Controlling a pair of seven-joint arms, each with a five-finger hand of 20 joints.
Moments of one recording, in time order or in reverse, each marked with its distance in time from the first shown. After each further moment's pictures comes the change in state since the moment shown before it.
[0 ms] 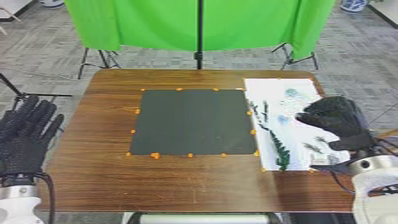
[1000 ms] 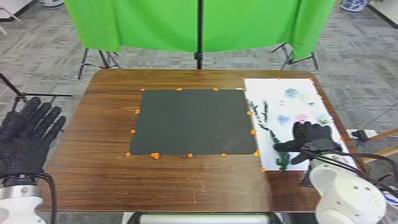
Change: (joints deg) left arm -0.2 0.1 0.5 -0.3 -1.4 1.4 -0.1; right arm 18.0 3.3 -24.2 6.4 -19.3 -26.8 20.3
